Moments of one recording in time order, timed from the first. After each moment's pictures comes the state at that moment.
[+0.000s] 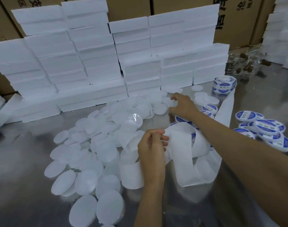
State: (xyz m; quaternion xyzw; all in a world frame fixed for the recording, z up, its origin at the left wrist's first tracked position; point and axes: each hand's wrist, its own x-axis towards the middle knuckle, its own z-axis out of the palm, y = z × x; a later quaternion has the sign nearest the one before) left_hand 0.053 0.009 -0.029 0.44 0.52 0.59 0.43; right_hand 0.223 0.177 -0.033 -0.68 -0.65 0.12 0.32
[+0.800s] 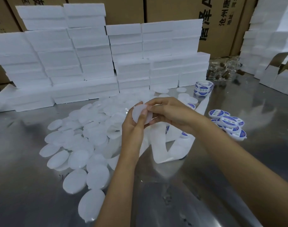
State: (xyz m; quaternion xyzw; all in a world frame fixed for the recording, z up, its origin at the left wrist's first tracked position) left_hand 0.040 -0.015 0.003 0.51 0.38 0.60 0.48; right_hand 0.182 -0.002 0.055 -0.44 -0.61 0.51 0.42
